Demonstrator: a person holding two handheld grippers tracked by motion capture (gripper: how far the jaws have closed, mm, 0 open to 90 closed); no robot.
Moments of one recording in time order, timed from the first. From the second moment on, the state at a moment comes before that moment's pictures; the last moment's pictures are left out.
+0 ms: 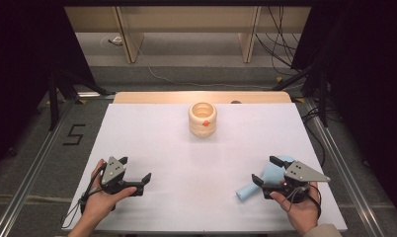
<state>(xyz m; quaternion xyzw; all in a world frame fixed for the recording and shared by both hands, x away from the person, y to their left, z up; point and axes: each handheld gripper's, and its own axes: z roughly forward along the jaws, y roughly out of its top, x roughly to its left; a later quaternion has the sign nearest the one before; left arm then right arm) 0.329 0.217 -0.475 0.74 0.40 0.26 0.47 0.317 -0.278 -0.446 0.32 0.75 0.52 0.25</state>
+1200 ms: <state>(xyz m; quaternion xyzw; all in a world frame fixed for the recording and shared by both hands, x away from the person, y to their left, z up) 0.332 0.215 -0.477 0.74 0.41 0.25 0.48 0.350 -0.214 -0.447 0.32 0.86 0.38 0.15</state>
